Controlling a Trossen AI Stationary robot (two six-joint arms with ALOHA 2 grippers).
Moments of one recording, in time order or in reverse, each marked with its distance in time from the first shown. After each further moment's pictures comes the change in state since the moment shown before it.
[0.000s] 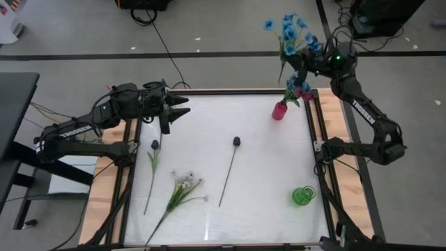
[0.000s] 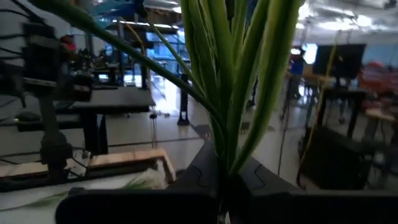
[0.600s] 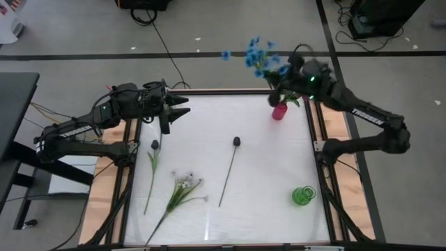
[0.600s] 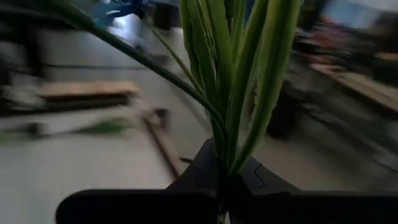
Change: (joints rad) left arm 0.000 0.000 0.000 0.000 0.000 0.000; right arm 0.626 0.011 0.151 -0.466 0.894 -0.246
